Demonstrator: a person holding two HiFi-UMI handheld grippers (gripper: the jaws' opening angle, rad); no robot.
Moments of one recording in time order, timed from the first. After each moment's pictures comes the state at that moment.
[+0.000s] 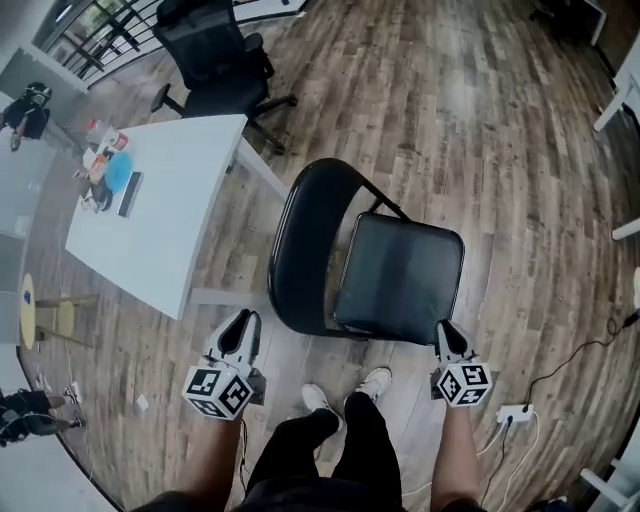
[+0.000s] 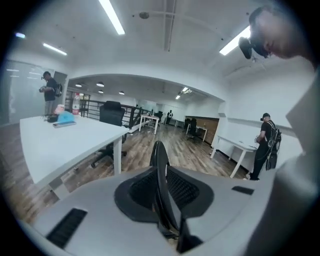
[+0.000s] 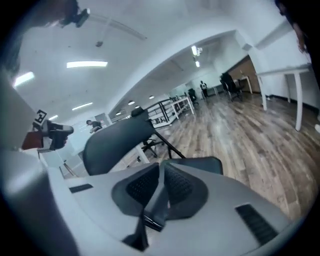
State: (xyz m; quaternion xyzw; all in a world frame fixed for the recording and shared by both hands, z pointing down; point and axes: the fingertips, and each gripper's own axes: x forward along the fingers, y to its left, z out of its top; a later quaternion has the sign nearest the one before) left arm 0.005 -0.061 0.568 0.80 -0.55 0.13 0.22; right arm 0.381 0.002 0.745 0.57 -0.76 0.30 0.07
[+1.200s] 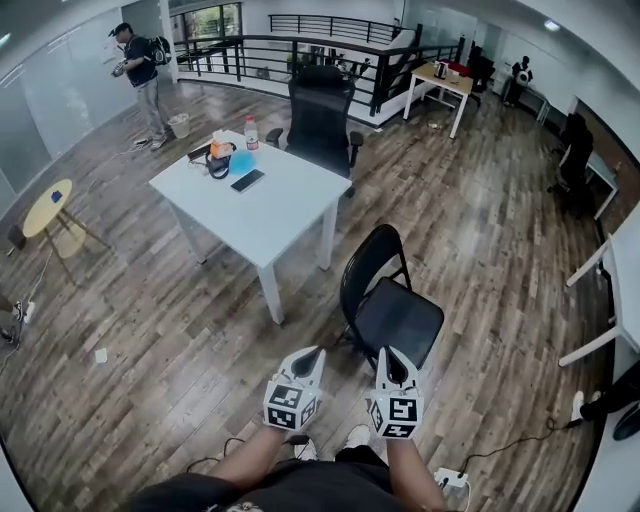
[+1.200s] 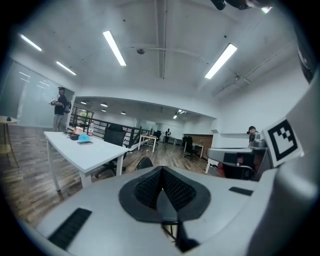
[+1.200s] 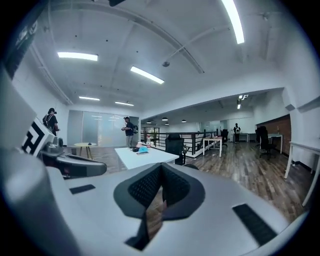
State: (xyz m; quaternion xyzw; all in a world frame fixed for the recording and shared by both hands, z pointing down) left arm -0.006 0.274 0.418 0.81 -0.57 0.03 0.15; right arm 0.123 0.246 0.386 0.51 -0.86 0.03 0.08
